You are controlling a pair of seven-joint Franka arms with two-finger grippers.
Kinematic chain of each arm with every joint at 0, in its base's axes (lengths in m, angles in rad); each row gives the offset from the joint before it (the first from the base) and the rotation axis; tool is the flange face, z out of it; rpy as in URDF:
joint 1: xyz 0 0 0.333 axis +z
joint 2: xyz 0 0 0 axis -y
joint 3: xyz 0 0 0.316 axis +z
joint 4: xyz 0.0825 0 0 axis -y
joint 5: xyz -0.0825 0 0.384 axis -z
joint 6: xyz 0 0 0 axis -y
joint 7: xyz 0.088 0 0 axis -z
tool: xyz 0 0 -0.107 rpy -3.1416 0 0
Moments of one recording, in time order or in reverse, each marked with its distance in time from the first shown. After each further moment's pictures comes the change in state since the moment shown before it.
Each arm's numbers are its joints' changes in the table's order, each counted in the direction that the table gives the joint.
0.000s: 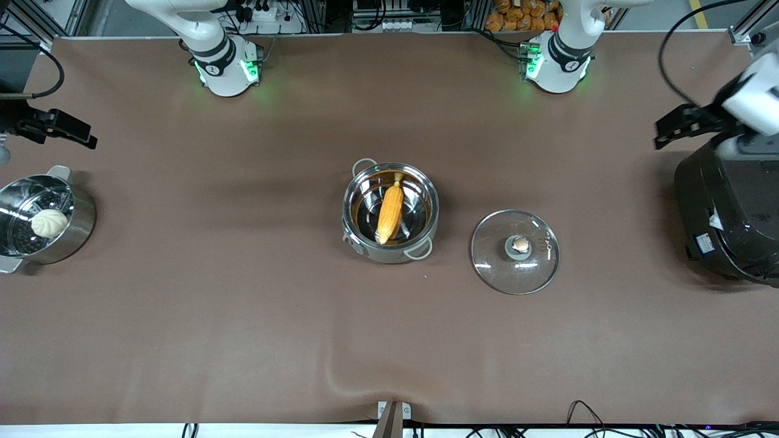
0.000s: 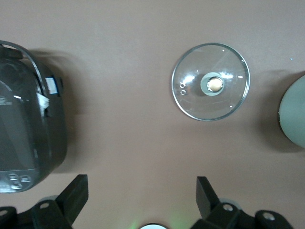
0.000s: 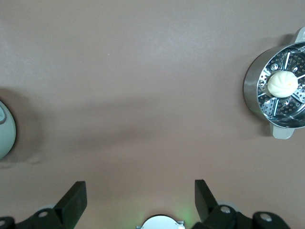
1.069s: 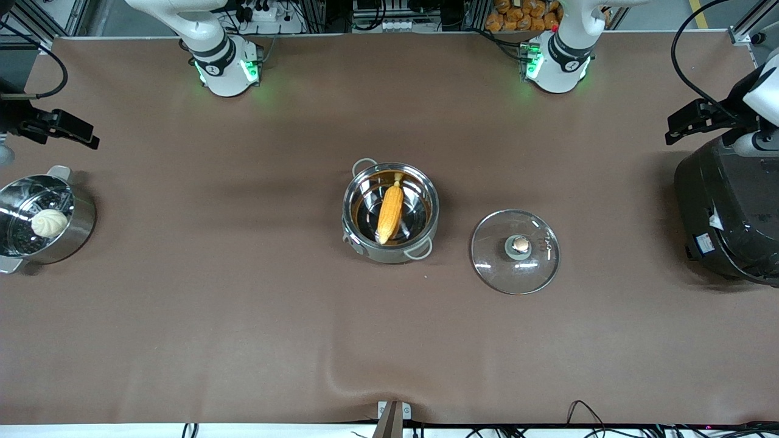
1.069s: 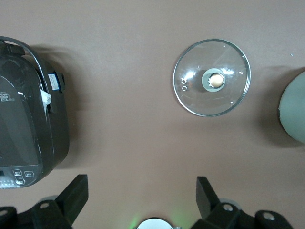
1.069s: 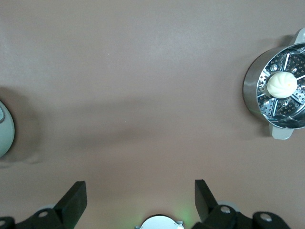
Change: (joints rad) left arm 0.024 -0.017 -0.022 0.023 0.007 -0.033 0.001; right arm 0.003 0.000 0.003 -0.002 0.006 0.001 0.000
